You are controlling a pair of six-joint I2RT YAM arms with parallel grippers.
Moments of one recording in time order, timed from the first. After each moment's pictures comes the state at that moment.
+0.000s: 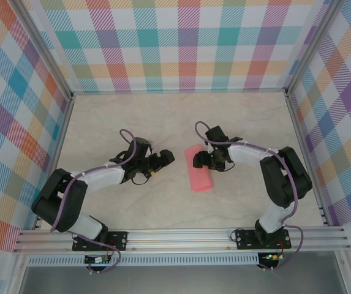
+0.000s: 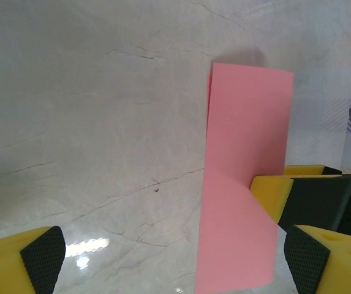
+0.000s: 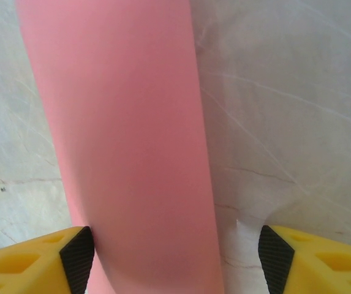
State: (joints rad) left arm -0.54 1.50 0.69 0.02 0.32 -0.97; right arm 0.50 1.72 0.99 -0.50 -0.23 0.53
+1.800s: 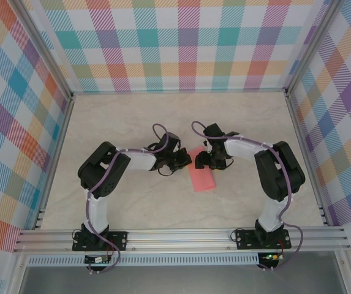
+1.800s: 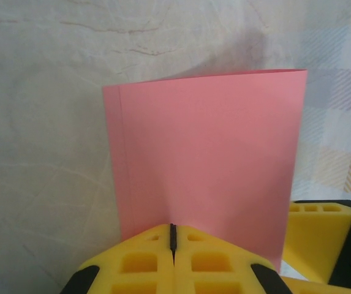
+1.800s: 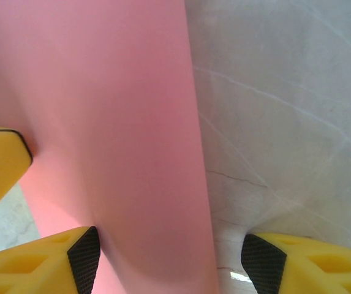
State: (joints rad) left arm -0.67 1.98 1.05 0.11 0.37 -1.04; right arm 0.50 1.83 1.08 -0.63 -0.20 0.45
